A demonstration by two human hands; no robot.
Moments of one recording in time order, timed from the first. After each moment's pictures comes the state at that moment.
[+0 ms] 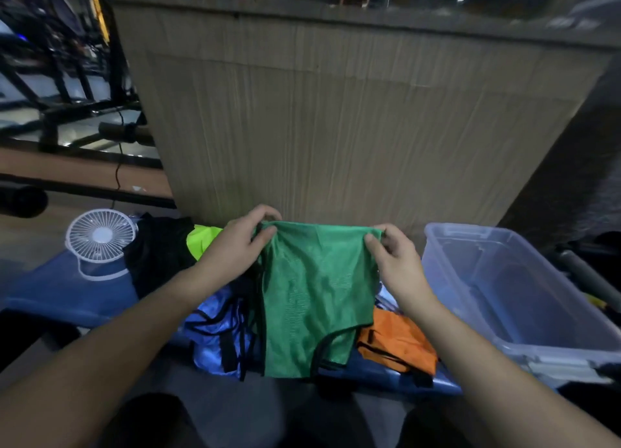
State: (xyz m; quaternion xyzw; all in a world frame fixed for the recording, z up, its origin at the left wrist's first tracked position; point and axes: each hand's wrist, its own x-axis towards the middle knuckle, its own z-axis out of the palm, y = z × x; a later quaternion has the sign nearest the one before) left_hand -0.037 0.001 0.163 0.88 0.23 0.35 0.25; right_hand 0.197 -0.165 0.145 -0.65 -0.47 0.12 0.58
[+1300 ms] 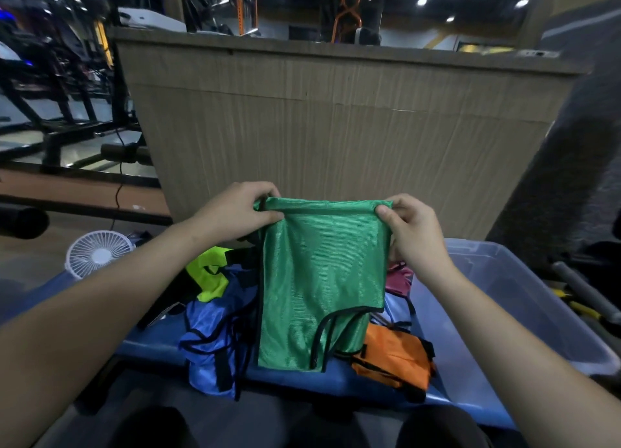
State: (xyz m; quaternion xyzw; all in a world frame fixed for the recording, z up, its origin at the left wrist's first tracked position) left_hand -0.021 0.007 0.266 0.92 0.25 0.25 0.18; right_hand 0.223 -0.172 0.233 -0.67 -0.46 0.04 0.58
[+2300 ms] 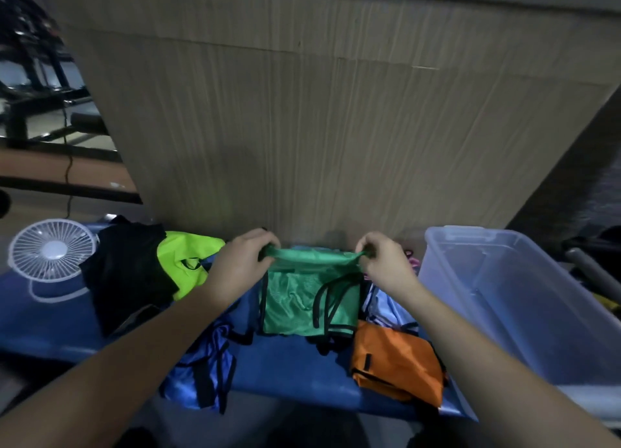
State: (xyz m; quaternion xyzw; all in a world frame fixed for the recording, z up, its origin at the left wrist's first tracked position) left_hand 0.033 0.060 0.096 0.91 0.28 0.28 0.14; right_hand 0.269 -0.102 0.119 -0.76 -0.51 0.07 0.38
